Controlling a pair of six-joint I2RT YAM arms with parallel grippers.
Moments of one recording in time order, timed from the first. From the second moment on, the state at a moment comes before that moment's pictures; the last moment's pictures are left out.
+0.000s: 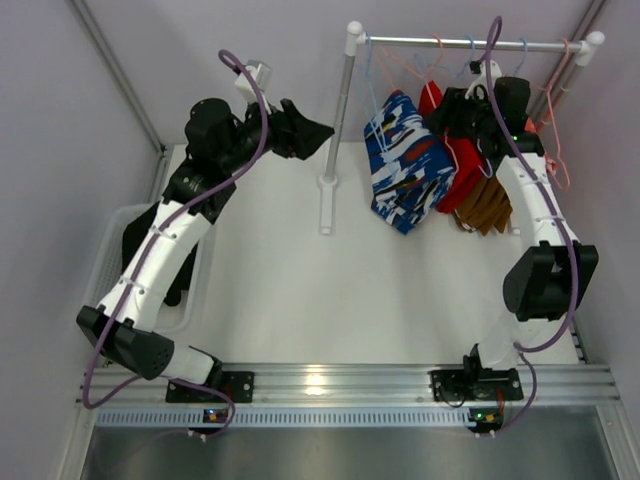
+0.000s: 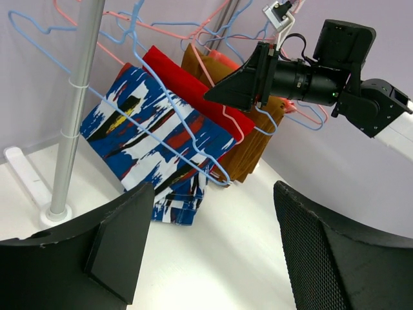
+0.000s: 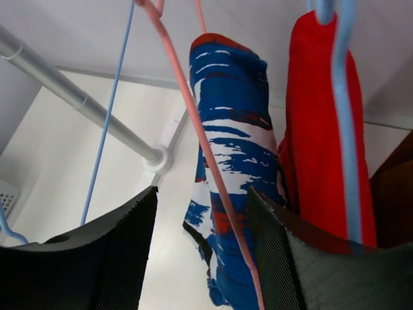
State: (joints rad) left arm -0.43 1.44 1.66 -0.17 0.43 -0.42; right arm 0.02 1.73 1.75 -0.33 -0.44 0.17
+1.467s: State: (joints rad) left arm -0.43 1.38 1.59 -0.22 0.40 -0.39; right arm 0.07 1.85 1.69 -0.06 -0.82 0.73
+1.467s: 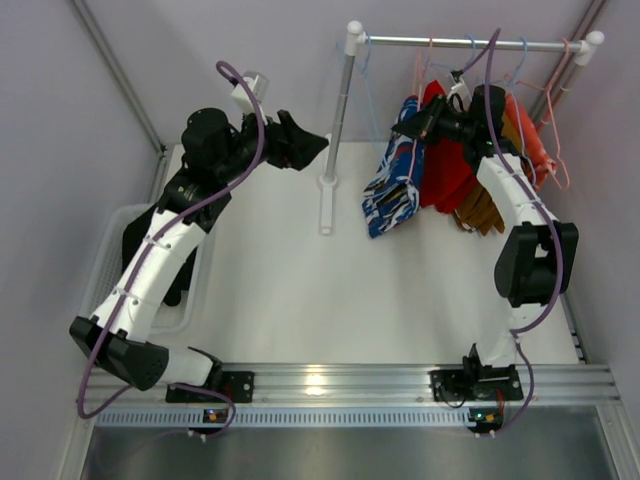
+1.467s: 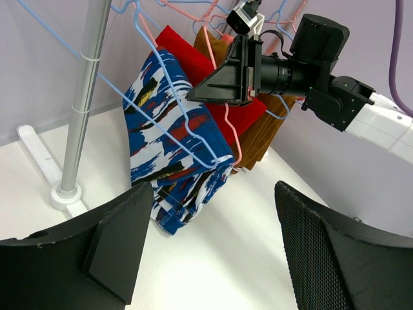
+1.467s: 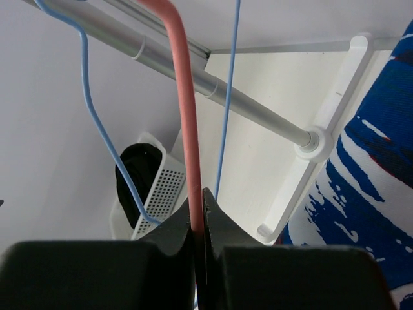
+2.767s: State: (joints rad) left arm -0.43 1.34 1.49 -0.22 0.40 -0.28; right arm 0.08 1.52 1.54 0.04 -0.86 0.90
